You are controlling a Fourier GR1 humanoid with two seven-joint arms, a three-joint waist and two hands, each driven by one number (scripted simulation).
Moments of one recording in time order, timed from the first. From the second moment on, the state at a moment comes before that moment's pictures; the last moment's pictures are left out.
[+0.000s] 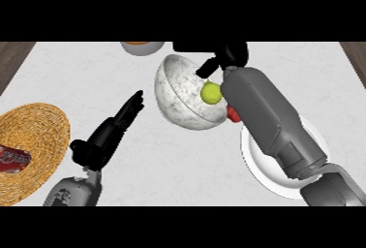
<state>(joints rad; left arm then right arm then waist) -0.16 0.12 -0.18 -1.56 0.02 -0.14 0.07 -1.16 -0.08 0.19 -0.50 0.65 -0.38 0.38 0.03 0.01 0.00</state>
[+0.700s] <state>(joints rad) -0.10 0.12 -0.17 -1.63 0.01 -0.14 0.09 -1.02 -0.22 -0.07 -0.63 0.45 -0.54 0.24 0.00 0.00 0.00</state>
